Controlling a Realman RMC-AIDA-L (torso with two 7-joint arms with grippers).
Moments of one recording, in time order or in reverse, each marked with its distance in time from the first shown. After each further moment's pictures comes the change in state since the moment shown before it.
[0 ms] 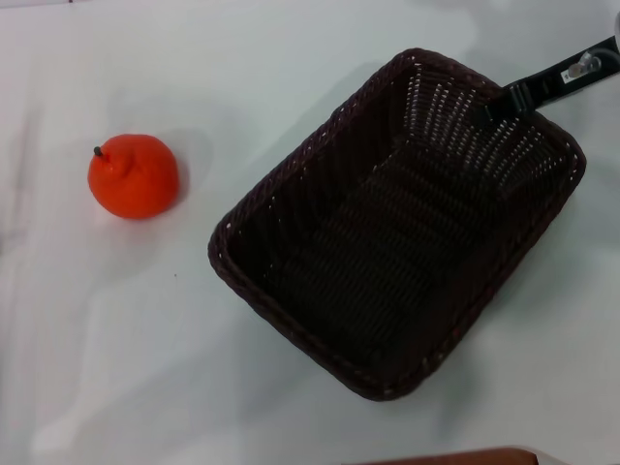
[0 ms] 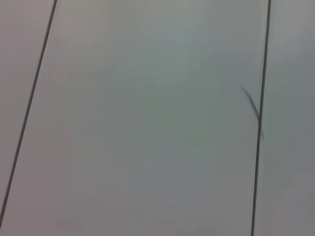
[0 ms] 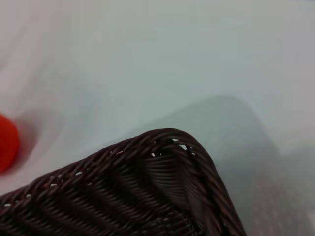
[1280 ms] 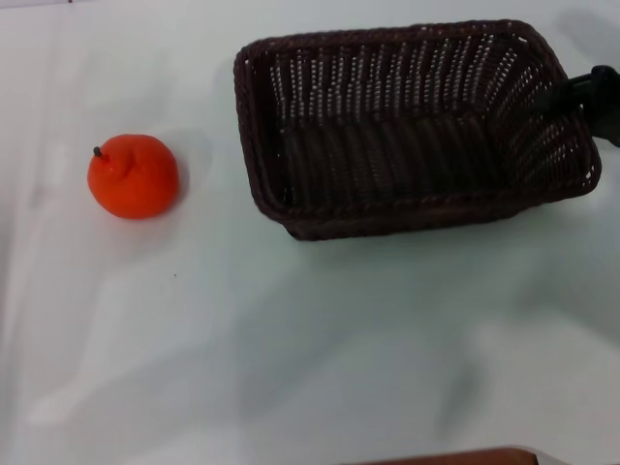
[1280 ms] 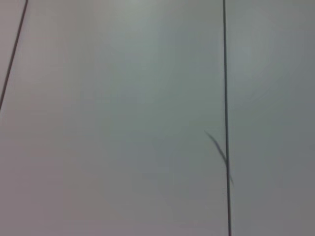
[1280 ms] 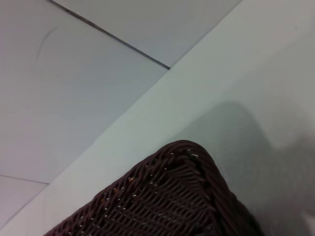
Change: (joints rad) left arm 0.006 0.004 0.059 -0.117 0.001 -0.048 0.003; right arm -0.323 0.056 0.153 -0.069 0.367 -0.111 0.310
